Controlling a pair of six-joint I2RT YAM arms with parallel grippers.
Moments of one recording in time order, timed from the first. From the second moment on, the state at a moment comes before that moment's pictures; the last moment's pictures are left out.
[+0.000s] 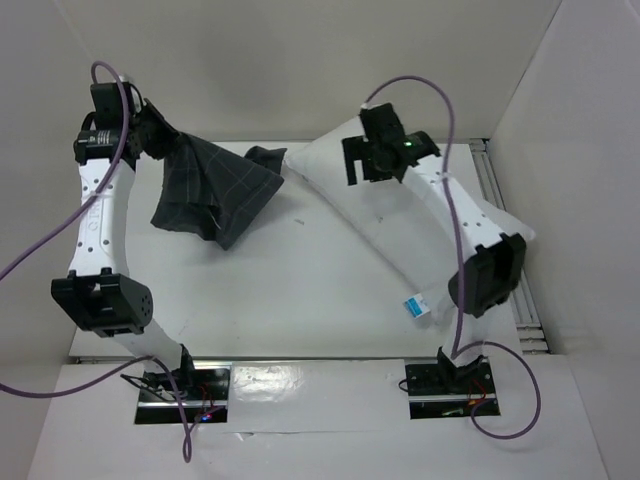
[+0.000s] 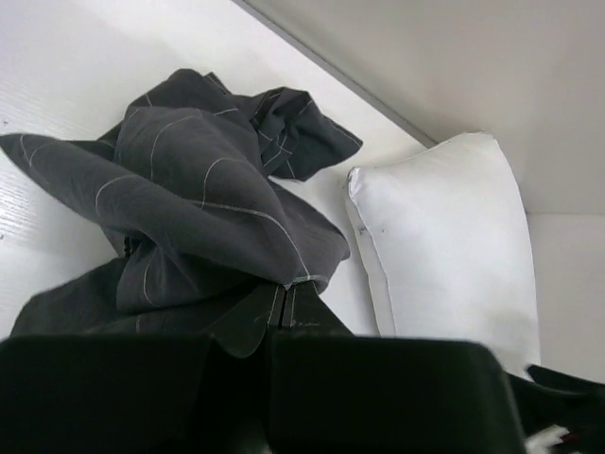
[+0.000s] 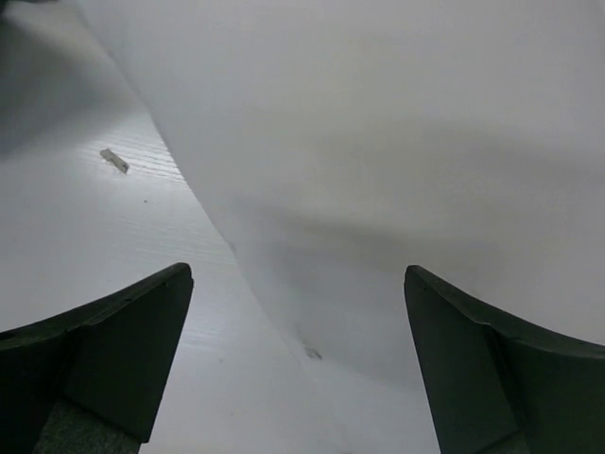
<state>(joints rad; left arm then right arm) 0.14 1.62 1.87 -0.82 0.19 -0.64 0.43 1.76 1.86 -0.91 0.24 0.19</state>
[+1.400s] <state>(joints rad) 0.15 1.64 2.10 -0.87 0.28 -0.60 0.88 2.30 2.00 -0.12 0.07 0.52</state>
